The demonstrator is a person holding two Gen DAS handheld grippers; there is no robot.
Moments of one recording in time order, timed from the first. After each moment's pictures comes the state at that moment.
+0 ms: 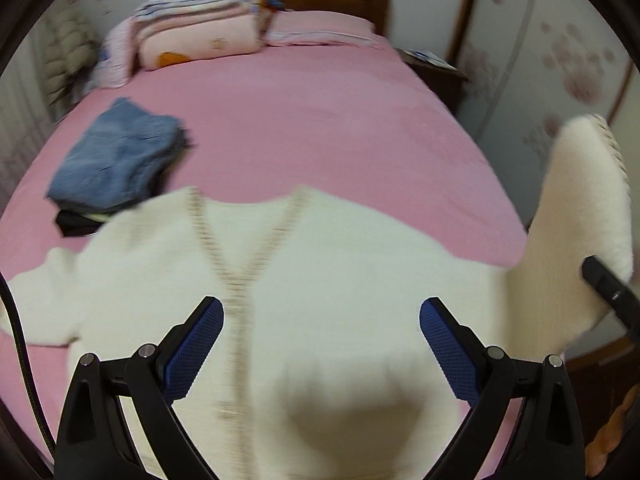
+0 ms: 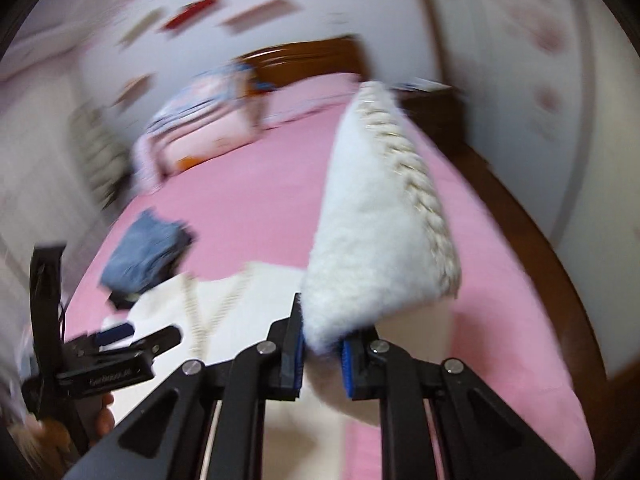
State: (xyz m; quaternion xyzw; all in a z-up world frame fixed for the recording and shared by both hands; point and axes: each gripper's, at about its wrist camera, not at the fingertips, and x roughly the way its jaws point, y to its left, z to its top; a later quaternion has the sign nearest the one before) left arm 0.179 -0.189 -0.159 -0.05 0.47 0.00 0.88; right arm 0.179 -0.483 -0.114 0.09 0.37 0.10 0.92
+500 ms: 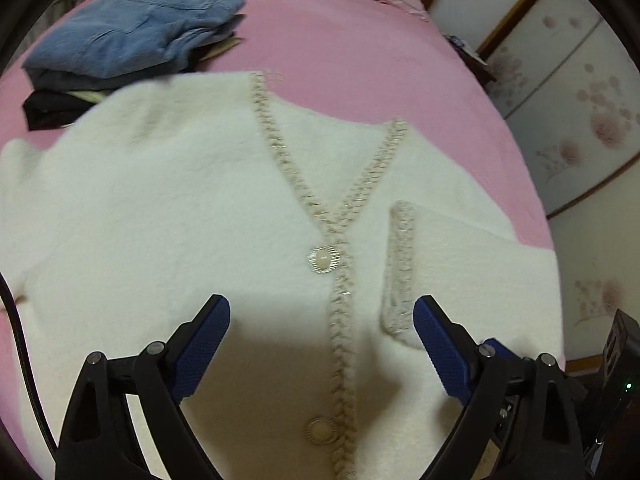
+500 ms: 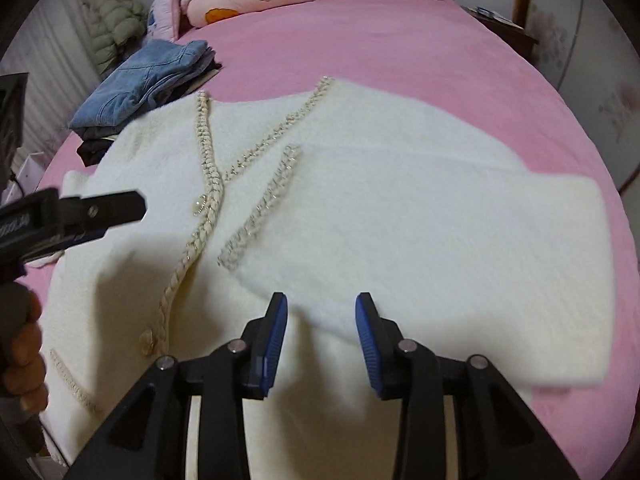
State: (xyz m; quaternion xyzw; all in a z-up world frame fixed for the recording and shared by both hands) left arm 0.194 -0.060 -0.279 -0.16 0.54 -0.05 0.82; right arm 0.203 -0.330 -0.273 -0.01 0.54 0.12 0.83
